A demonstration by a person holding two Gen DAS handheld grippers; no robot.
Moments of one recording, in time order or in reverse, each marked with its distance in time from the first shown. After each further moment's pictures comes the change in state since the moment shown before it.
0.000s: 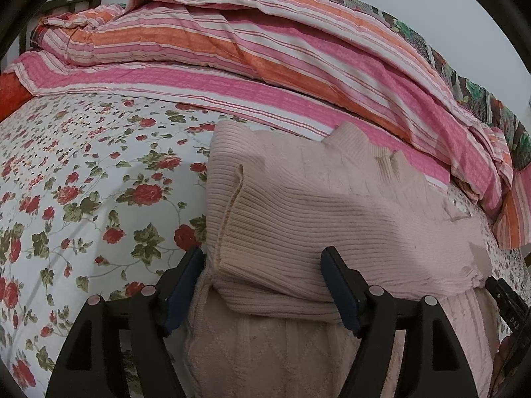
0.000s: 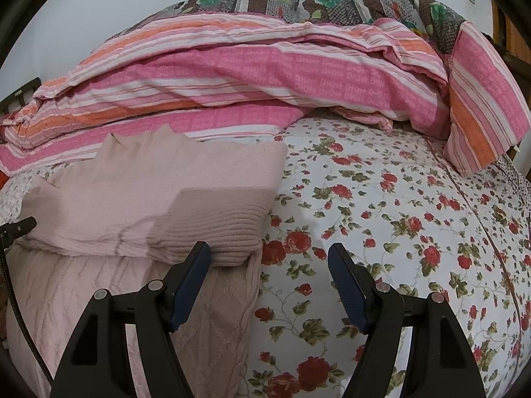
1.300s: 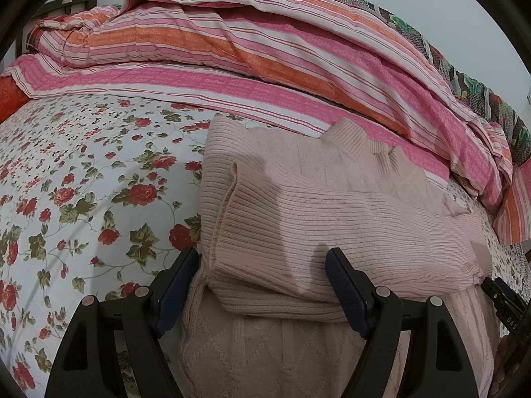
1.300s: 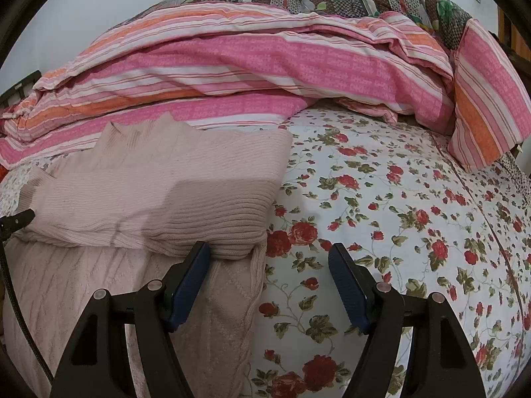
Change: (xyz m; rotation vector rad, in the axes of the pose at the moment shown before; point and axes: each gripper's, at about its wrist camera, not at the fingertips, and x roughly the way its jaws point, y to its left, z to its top) left arm 0.002 0.002 0.001 0.018 0.007 -0.006; right arm 0.008 0.002 -0.003 -0.013 0.031 0.005
